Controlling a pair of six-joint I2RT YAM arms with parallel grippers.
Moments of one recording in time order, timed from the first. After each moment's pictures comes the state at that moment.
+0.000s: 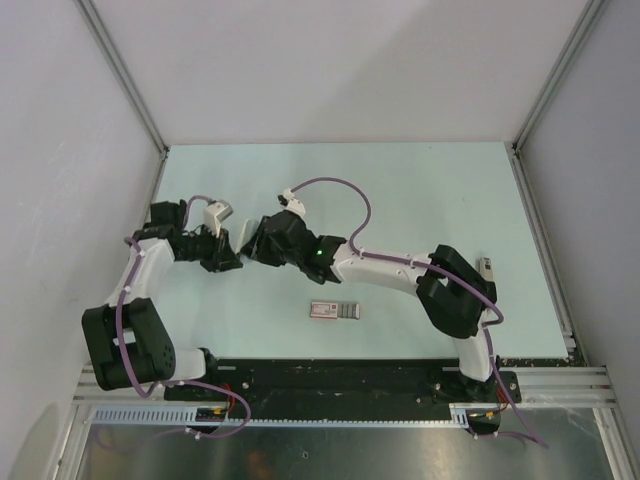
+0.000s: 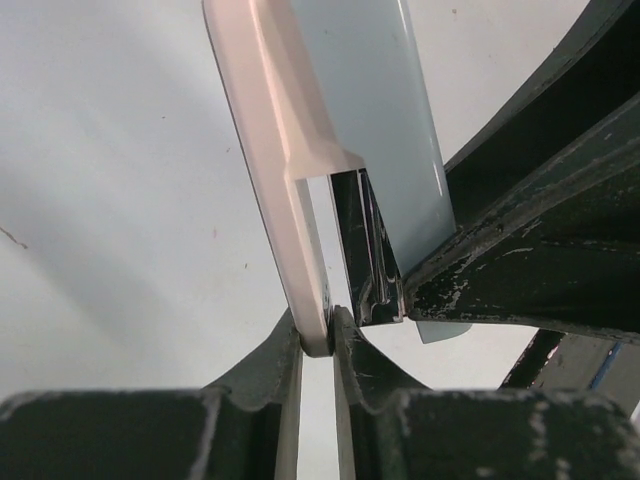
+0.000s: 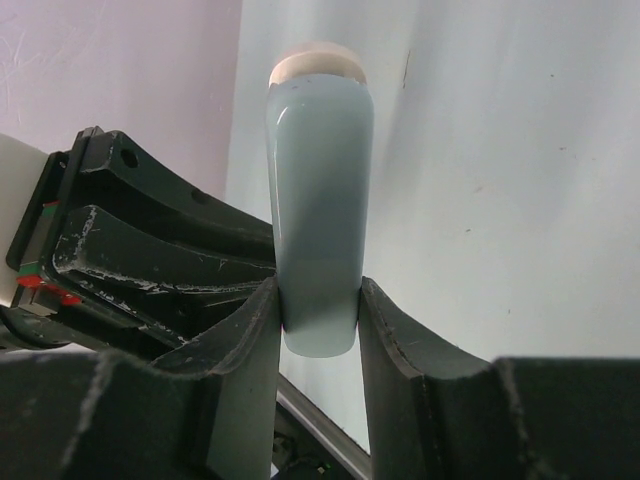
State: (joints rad) left arm 0.19 1.34 0.90 -0.75 0.84 0.61; right arm 1.07 2.00 1.55 -0.02 0.16 1.09
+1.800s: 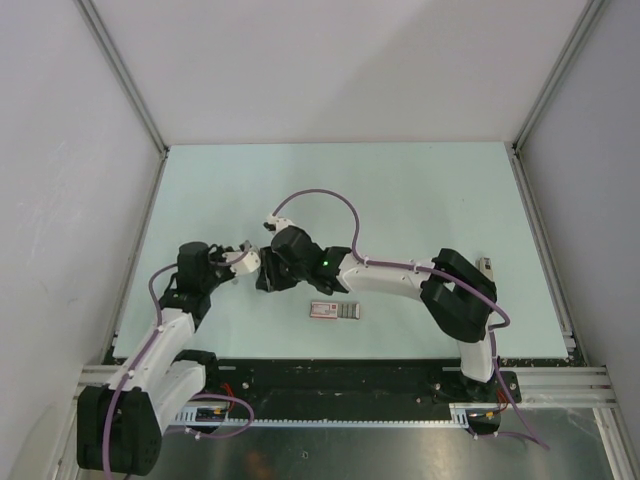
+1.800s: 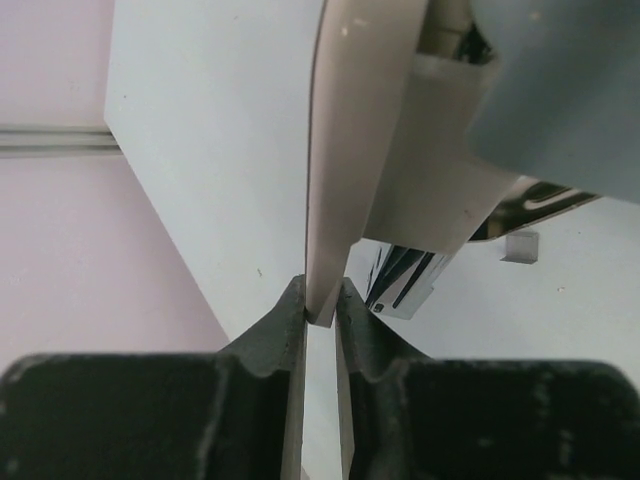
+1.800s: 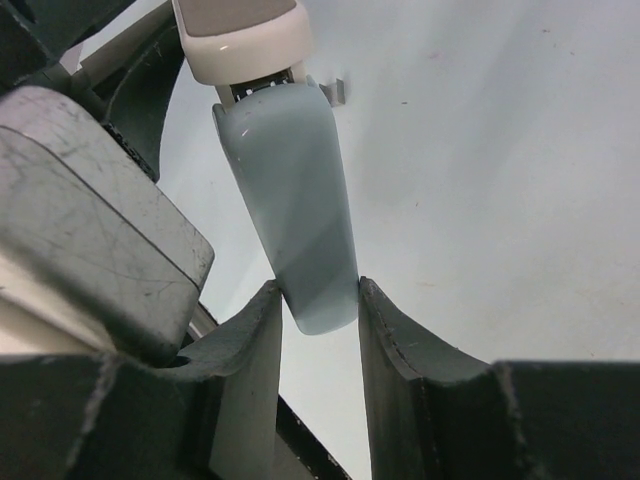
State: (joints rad) left arm -0.10 0.88 0.39 -0.10 0.07 1.07; right arm 1.08 1.94 1.41 -0.09 -0.04 0.70
